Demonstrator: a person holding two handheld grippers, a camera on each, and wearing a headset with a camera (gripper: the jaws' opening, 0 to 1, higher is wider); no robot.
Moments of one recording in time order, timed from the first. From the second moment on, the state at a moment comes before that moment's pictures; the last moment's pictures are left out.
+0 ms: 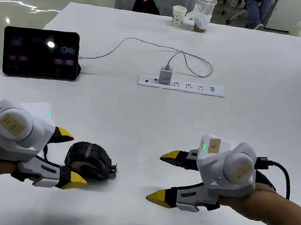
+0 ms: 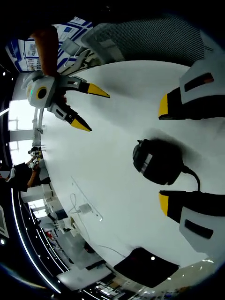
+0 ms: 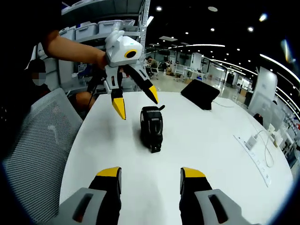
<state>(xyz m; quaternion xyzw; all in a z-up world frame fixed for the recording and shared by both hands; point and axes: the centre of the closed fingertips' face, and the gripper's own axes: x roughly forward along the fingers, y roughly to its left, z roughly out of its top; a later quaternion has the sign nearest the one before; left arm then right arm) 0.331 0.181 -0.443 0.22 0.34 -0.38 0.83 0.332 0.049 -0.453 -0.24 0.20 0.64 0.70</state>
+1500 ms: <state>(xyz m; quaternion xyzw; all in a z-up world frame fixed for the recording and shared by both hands) 0.348 0.189 -0.481 0.32 0.40 -0.49 0.70 0.353 0.115 -0.502 -0.31 0.22 0.70 0.61</state>
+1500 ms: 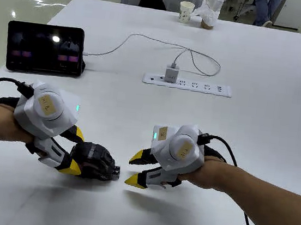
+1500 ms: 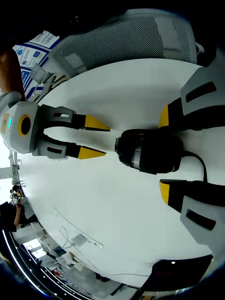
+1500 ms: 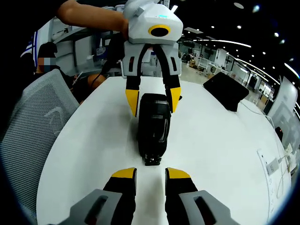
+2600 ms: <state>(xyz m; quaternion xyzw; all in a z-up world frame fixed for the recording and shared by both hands) 0.352 0.188 -0.498 0.35 0.41 -0.51 0.67 0.351 0.138 -0.523 -0.31 0.25 0.71 0.58</state>
